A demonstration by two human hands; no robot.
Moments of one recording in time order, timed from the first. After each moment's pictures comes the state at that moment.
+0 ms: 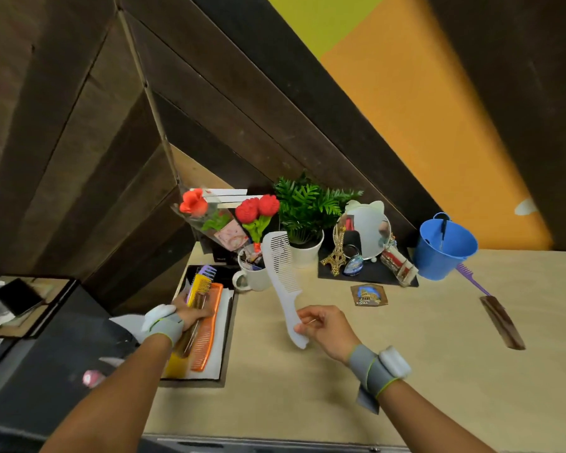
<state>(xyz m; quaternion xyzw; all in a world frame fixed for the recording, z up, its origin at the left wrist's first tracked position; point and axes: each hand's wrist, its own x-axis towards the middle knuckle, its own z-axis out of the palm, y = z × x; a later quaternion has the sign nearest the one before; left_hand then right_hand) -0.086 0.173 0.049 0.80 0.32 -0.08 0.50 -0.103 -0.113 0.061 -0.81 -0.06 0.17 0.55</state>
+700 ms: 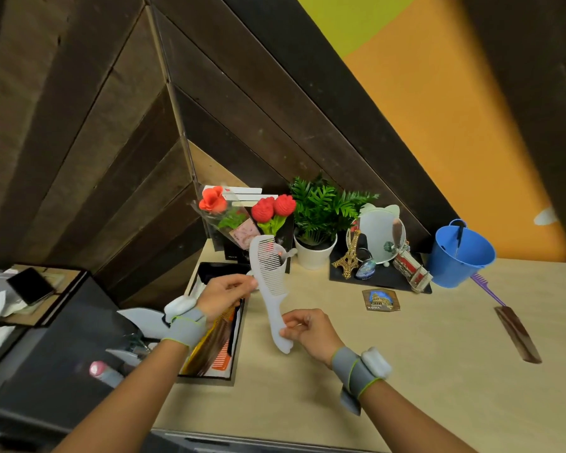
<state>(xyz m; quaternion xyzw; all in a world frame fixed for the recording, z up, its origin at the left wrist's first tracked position) -0.093 0.129 0.101 0.77 0.12 -0.08 0.62 -0.100 -0.068 0.051 -0.81 -0.07 0.21 0.55</state>
